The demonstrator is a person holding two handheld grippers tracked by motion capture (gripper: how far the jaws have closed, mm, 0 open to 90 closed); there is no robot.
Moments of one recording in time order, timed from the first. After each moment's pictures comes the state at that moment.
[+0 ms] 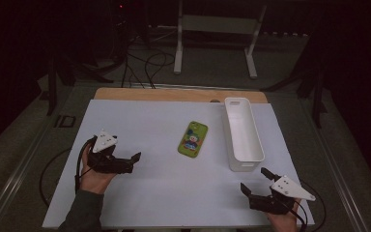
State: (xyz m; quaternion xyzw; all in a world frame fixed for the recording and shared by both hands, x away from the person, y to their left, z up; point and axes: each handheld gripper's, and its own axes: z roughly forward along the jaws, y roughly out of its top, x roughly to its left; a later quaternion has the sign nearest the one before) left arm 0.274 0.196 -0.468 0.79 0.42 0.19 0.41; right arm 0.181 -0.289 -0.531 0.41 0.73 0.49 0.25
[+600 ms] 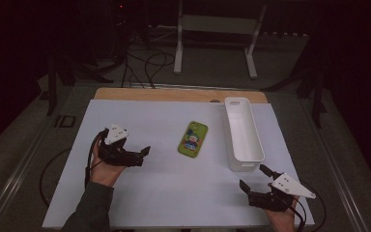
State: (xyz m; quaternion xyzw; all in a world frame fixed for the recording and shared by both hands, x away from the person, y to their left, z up) left arm 0.291 0.173 -0.462 0.79 0.41 0.20 0.41; right arm 0.187 -0.287 -0.529 0.41 0.71 0.51 0.25
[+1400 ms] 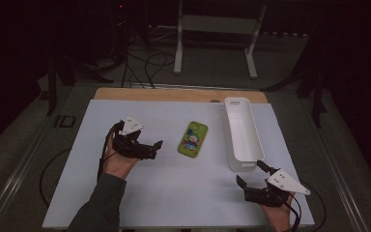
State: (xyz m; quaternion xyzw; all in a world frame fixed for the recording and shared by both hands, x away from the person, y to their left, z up) left arm 0.312 0.139 -0.457 0.80 0.40 0.18 0.40; right arm 0.198 -0.278 -0.528 0.40 0.71 0.51 0.26
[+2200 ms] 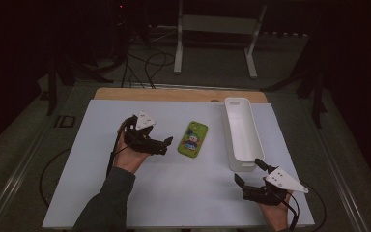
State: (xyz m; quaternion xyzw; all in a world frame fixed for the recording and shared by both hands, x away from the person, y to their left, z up) left arm 0.326 0.112 -0.453 0.81 0.38 0.19 0.40; right arm 0.201 -0.273 -0.525 0.40 0.71 0.52 0.26
